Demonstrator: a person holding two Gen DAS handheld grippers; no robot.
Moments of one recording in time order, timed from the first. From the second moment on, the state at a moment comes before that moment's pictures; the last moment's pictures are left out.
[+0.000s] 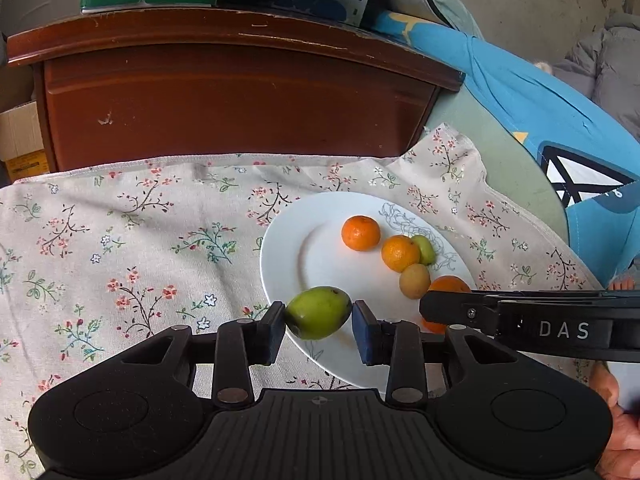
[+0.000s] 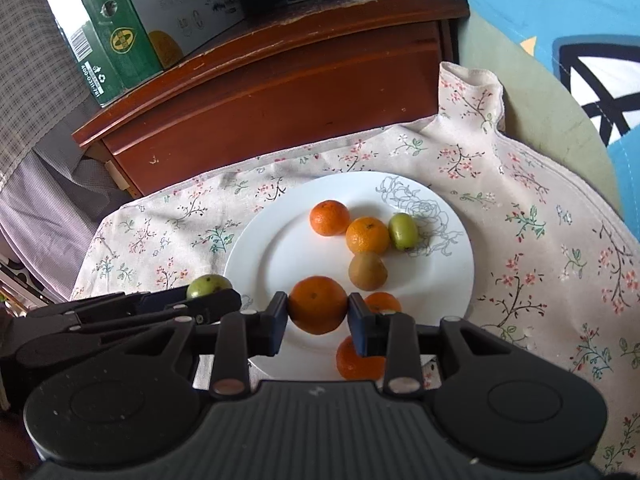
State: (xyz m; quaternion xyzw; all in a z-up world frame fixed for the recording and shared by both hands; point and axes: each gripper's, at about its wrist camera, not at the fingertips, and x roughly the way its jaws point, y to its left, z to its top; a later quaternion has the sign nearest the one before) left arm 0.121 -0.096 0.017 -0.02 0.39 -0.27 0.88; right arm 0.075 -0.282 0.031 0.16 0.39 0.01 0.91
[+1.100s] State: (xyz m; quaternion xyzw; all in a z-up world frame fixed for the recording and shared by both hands) left arm 0.046 -0.020 0.048 0.04 0.44 -0.20 0.88; right arm 0.009 -0.231 0.042 0.11 0.43 0.10 0.89
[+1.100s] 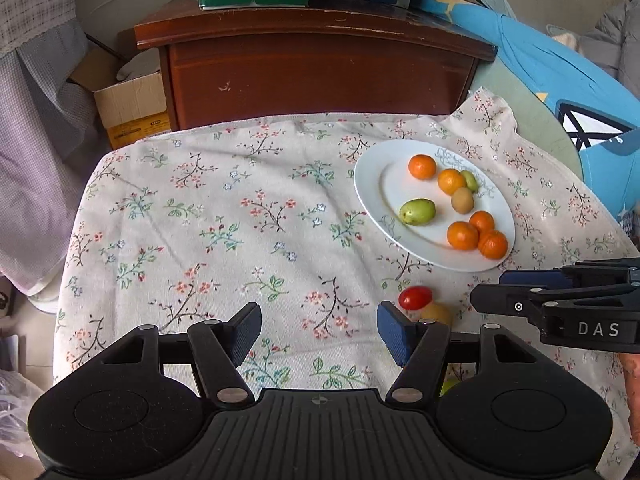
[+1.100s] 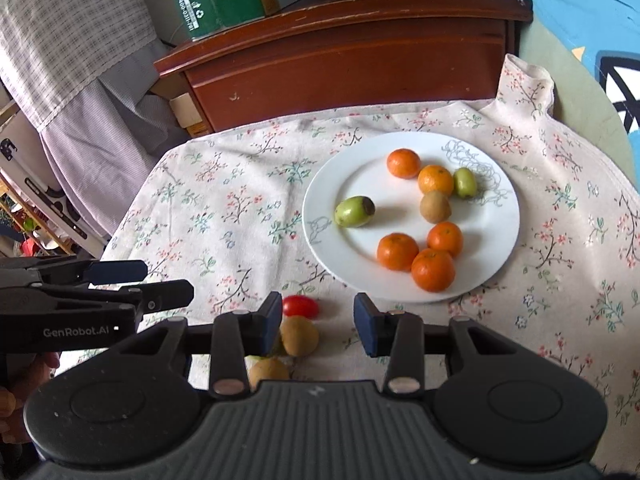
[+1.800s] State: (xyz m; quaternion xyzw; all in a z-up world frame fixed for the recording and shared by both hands) left arm 0.031 -0.012 0.036 0.05 0.46 -0.20 0.87; right arm -0.019 -0.200 0.006 0.08 0.48 0.16 0.86
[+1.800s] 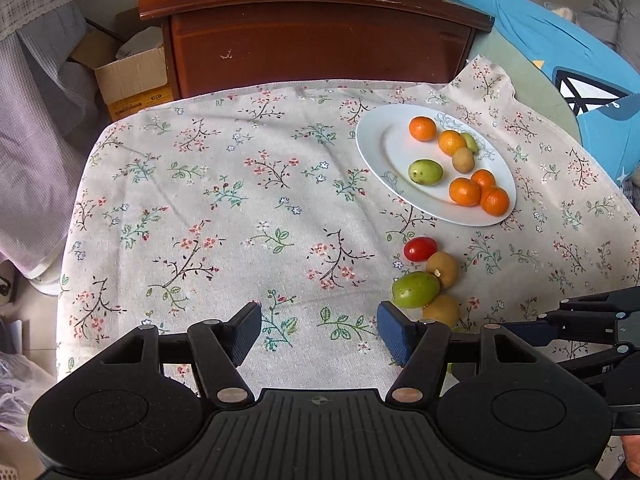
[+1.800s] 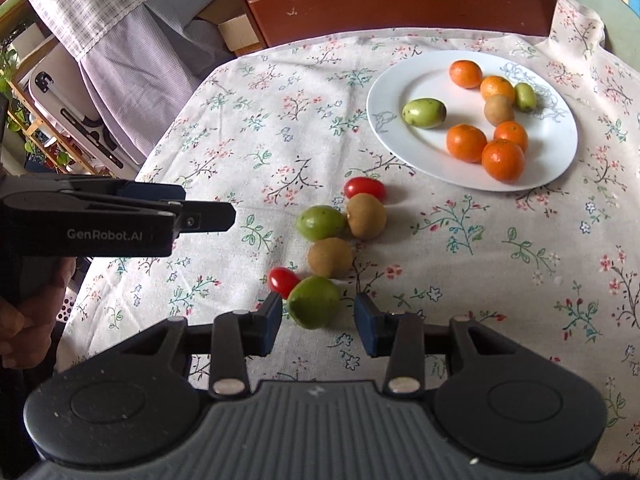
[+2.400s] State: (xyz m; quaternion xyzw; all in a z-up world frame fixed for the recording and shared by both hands) left arm 0.003 -0.048 0.026 0.10 0.44 -0.29 0.84; right arm -0.009 -0.233 0.017 0.11 0.47 0.09 0.87
